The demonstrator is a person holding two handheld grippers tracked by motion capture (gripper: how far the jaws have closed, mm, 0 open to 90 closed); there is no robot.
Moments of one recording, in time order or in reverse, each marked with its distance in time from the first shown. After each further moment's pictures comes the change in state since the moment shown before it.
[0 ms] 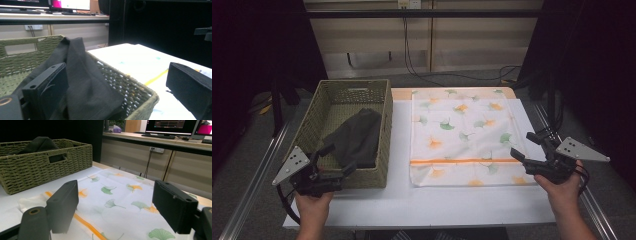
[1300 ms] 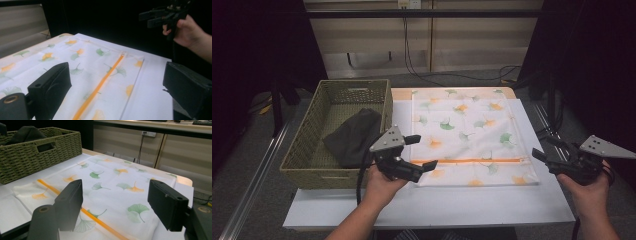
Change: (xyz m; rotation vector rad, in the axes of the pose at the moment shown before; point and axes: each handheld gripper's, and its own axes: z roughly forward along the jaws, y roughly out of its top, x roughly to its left) left arm -0.111 0.043 0.148 0.203 -0.413 0.113; right arm -0.033 0.006 -0.038 0.111 -0.054 0.051
